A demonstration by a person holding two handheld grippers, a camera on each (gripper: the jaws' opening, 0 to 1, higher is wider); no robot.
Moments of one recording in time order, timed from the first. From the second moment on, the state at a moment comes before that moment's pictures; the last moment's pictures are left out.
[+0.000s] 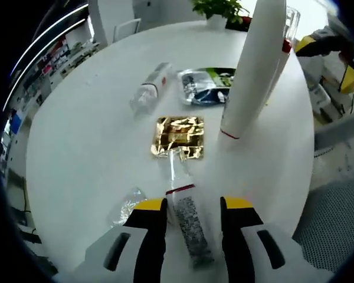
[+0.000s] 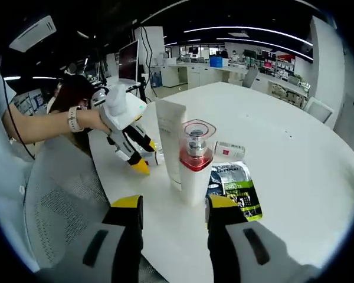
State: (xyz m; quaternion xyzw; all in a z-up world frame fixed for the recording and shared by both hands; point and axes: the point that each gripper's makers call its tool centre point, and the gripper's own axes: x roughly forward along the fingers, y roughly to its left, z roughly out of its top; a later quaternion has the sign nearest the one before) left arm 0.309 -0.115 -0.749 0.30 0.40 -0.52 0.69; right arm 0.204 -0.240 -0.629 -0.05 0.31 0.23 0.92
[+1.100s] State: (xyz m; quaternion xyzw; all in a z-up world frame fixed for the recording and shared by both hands) left arm 0.301 -0.099 -0.720 0.24 0.38 -0.52 0.73; right arm 0.186 -0.175 -0.666 0.03 0.33 0.27 0.90
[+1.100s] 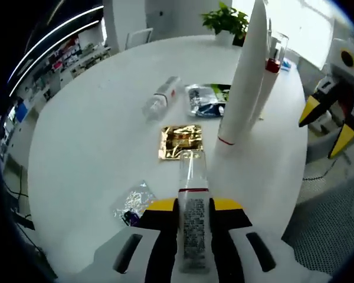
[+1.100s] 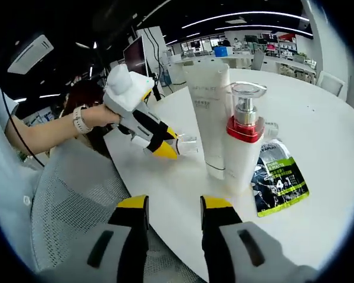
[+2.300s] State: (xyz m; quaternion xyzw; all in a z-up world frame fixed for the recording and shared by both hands) left arm 0.228 -0.130 -0.640 0.09 0.30 -0.61 0.73; right arm 0.223 -0.163 -0.622 0.32 0.19 0.24 0.90
